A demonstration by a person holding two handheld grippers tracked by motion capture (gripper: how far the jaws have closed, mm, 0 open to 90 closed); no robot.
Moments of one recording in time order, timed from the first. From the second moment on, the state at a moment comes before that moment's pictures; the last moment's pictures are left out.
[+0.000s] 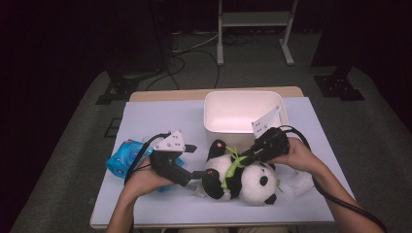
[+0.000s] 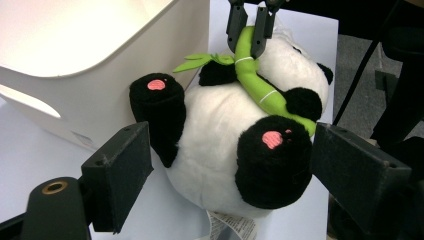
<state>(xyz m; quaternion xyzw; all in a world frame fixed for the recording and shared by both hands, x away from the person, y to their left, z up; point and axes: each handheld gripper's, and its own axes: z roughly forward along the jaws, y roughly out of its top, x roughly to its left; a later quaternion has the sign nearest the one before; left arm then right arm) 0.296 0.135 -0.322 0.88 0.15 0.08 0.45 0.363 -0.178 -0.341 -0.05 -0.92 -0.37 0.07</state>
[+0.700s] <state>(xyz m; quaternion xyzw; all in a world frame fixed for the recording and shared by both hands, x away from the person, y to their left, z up) 0.296 0.136 -0.324 0.88 0.15 0.08 0.45 0.362 -0.180 -0.329 -0.04 -0.93 -0.37 0.06</state>
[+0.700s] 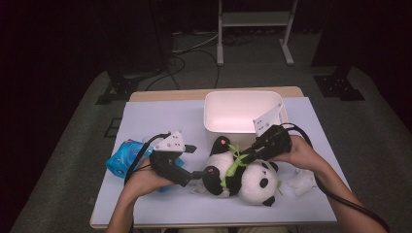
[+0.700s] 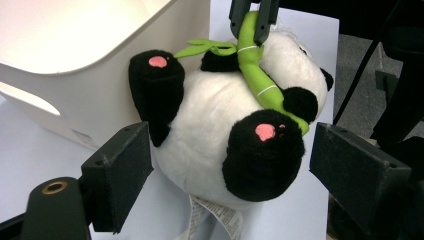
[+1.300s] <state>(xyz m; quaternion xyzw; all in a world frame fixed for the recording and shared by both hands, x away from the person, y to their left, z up) 0.297 0.139 -0.322 0.88 0.15 0.08 0.45 0.362 -0.188 -0.304 -0.04 -0.93 -0.37 0.04</state>
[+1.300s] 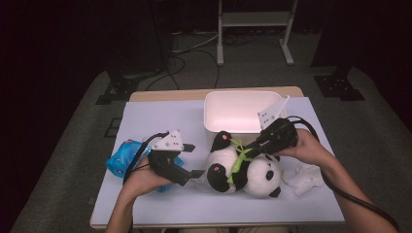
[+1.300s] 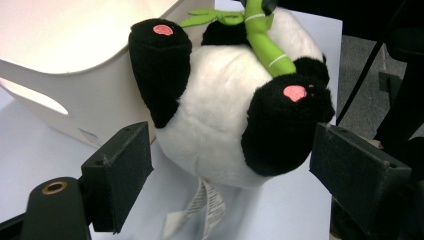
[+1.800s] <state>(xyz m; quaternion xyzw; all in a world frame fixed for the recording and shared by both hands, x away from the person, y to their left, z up) 0.298 0.138 -0.323 0.88 0.15 0.08 0.45 0.357 -0.198 -0.275 -0.04 -0.93 -0.36 0.02</state>
